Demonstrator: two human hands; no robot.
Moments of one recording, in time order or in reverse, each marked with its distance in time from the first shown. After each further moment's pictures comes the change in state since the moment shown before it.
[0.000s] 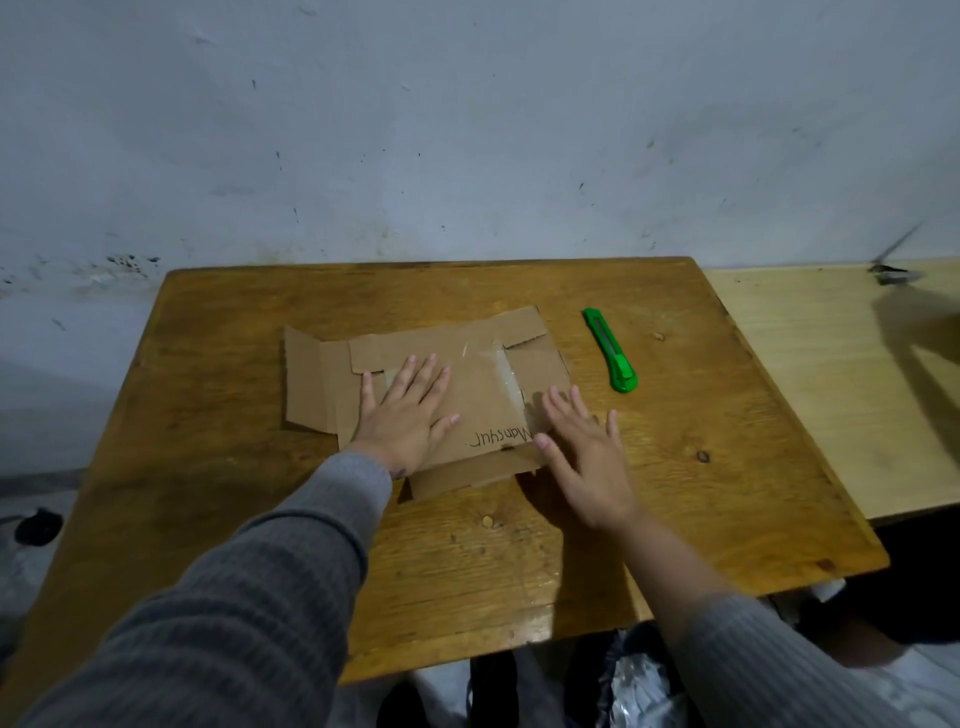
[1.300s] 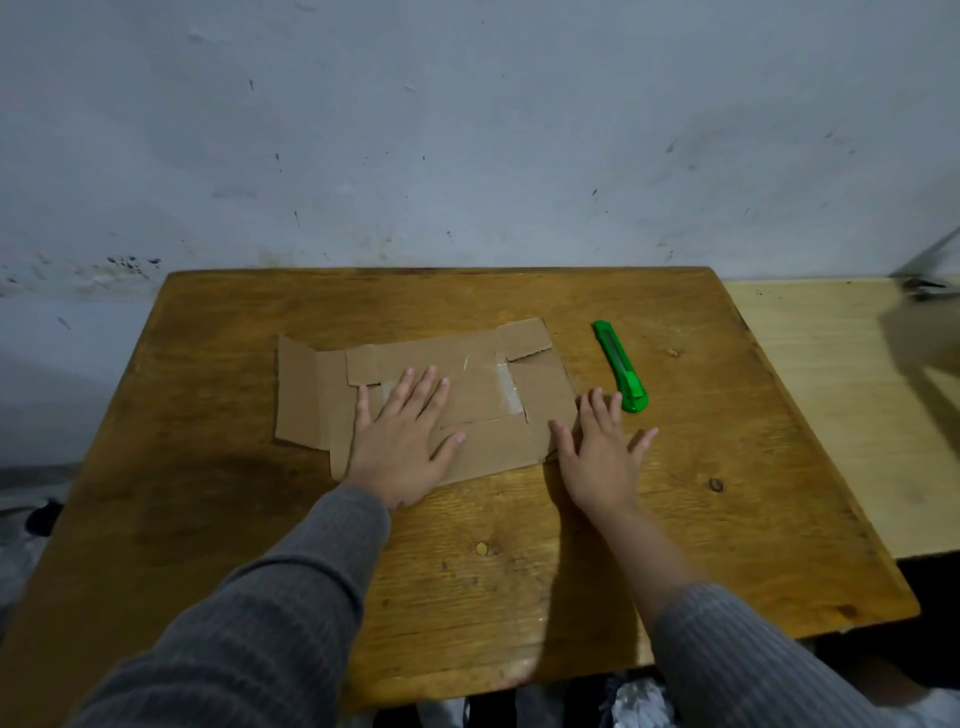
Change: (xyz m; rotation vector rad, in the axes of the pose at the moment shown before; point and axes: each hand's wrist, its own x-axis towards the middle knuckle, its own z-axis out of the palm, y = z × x) left_hand -0.003 0.008 0.009 0.026 0.169 -0.050; right_hand 0.045 0.018 0.015 -0.210 -0.001 0.369
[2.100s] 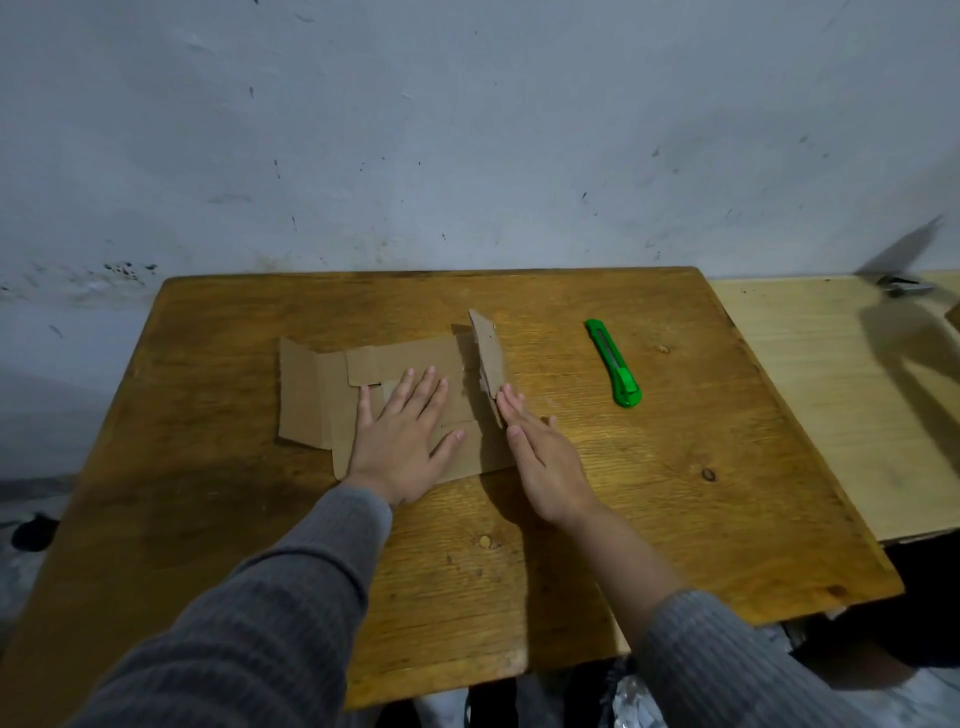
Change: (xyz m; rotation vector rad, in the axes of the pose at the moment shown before) left_hand -0.001 0.000 -0.002 -0.003 0.002 0.013; right_hand -0.032 -0.042 -0.007 0.434 -0.178 -0.377
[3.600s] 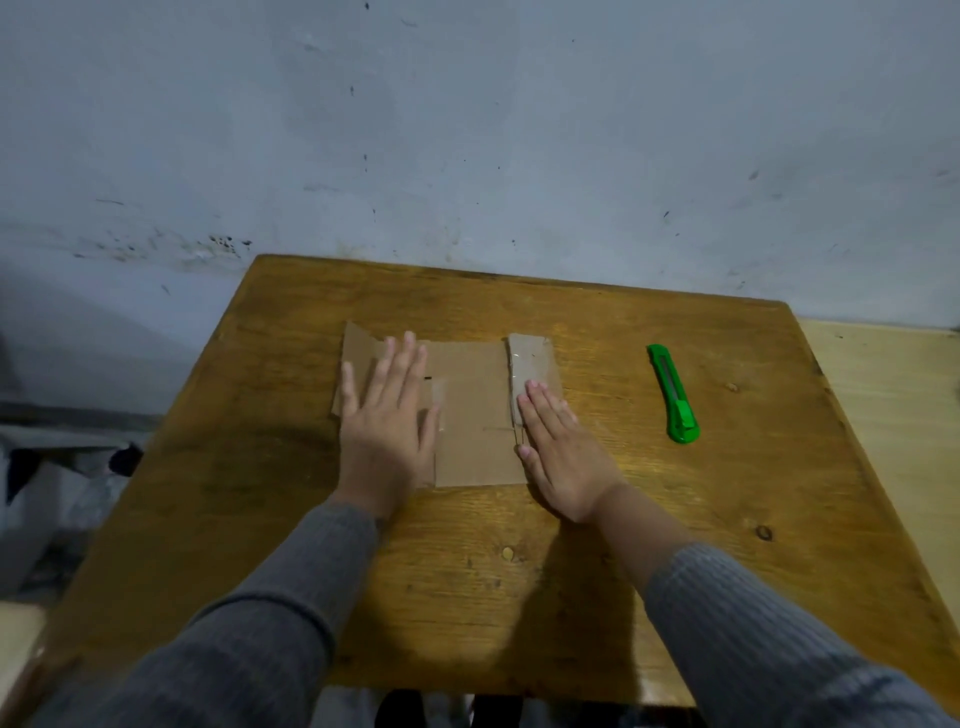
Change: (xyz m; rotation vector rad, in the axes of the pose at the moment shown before) left_hand -0.037 -0.023 -0.012 -0.010 0.581 -0.168; right_hand 0.044 0.022 0.001 -0.625 -0.304 -0.335
